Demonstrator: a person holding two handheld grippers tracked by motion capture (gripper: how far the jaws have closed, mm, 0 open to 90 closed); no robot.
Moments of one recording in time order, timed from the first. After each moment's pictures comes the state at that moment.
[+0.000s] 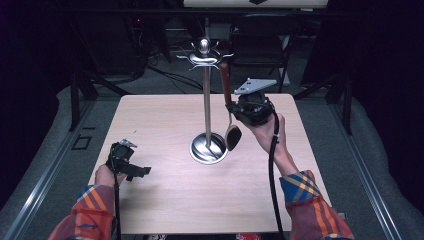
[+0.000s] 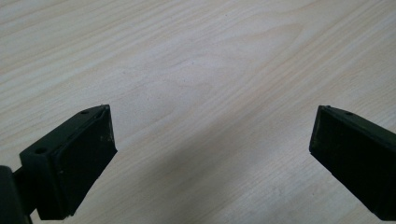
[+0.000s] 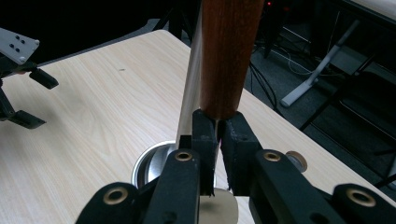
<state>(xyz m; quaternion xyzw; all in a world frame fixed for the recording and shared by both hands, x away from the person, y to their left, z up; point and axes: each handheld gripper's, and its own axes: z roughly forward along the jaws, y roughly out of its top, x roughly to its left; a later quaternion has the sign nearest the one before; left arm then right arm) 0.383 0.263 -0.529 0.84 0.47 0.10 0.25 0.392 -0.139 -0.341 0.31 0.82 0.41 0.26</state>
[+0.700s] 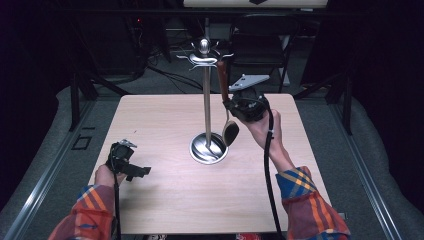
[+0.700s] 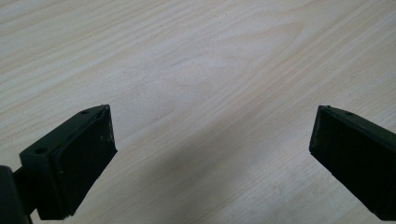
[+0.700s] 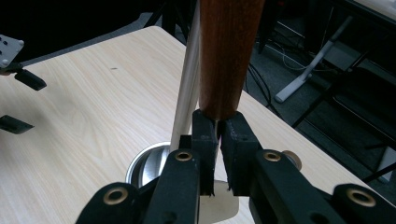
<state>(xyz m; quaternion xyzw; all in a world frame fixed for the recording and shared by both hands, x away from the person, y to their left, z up) 0.383 0.263 -0.529 0.84 0.47 0.10 0.25 0.401 -0.128 -0.337 0.31 0.82 0.39 0.26</state>
